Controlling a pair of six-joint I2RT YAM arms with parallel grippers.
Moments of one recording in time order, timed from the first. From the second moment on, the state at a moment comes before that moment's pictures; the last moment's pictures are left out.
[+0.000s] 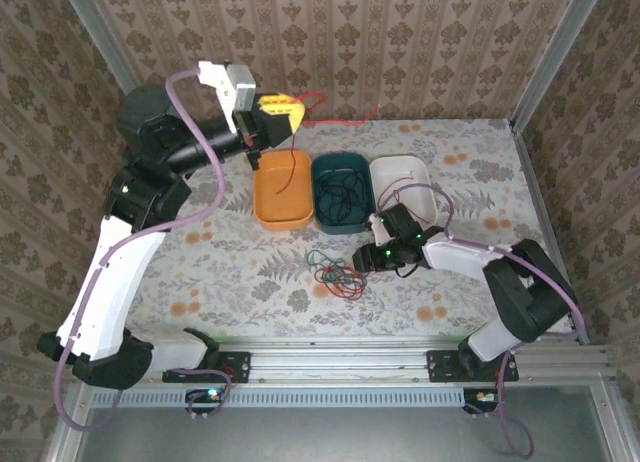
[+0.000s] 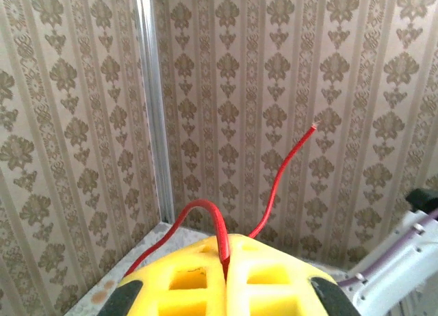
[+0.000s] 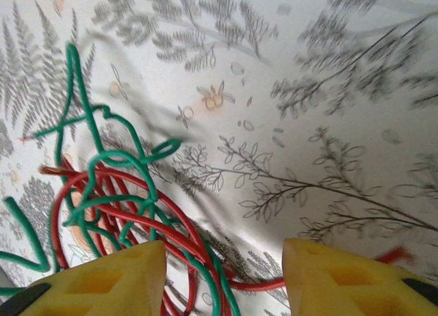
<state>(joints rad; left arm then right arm) -0.57 1.28 1.81 -0.39 0.69 -0.08 0.51 1.52 0.74 -0.25 -0.36 0.40</state>
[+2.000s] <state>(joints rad) -0.84 2.44 2.53 -0.97 0.18 -0.26 0.29 0.81 0.71 -0.57 0.15 0.43</state>
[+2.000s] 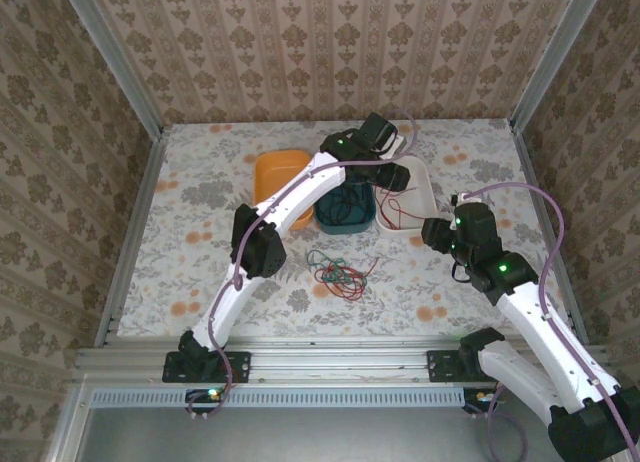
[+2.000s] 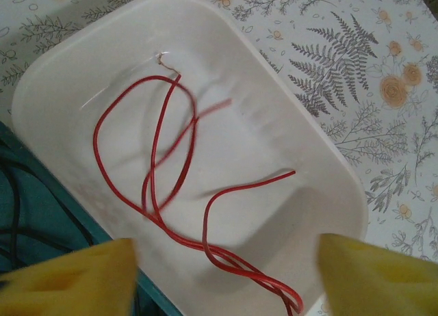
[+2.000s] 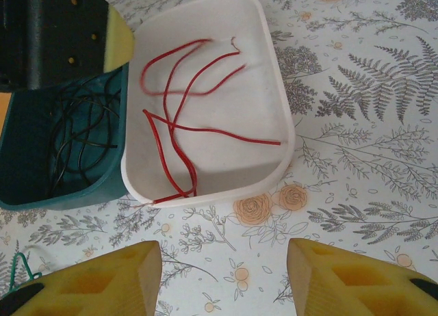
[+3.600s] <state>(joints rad) -0.81 1.69 1.12 -0.62 0.14 -0.16 0.70 1.45 0.80 -0.50 -0.24 0.29</state>
